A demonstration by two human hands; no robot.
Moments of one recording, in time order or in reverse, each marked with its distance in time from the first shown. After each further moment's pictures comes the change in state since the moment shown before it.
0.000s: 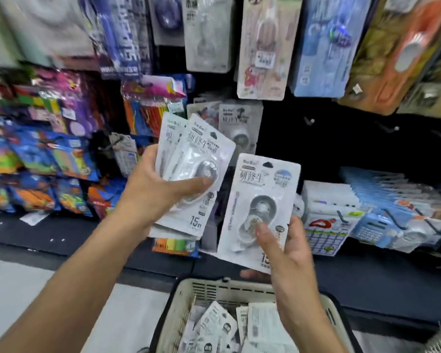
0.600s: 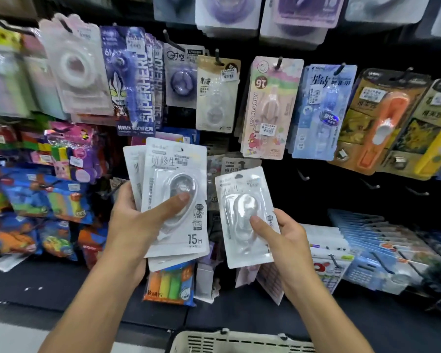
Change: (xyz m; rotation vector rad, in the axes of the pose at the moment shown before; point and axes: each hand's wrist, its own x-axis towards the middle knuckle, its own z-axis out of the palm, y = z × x) left_hand 0.014 0.028 -0.030 -0.341 0.152 0.053; right_hand 0.081 -0.061 0.037 -0.135 0.003 -0.081
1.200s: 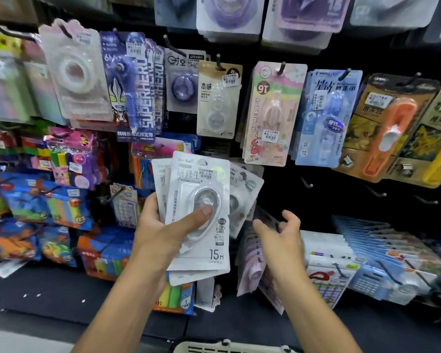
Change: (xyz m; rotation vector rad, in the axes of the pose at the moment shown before) left_hand -0.001 -0.016 0.025 -0.050 -0.081 -0.082; right_hand 0.014 -0.002 0.016 -0.286 0.250 0.098
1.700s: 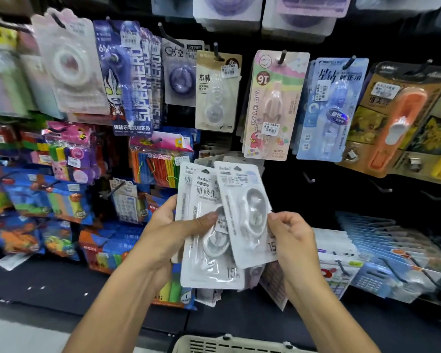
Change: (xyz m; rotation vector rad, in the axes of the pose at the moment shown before) left_hand 0.006 -0.006 0.006 0.003 -0.189 -0.203; right_hand 0.009 0.011 -0.014 0.271 -0.048 0.013
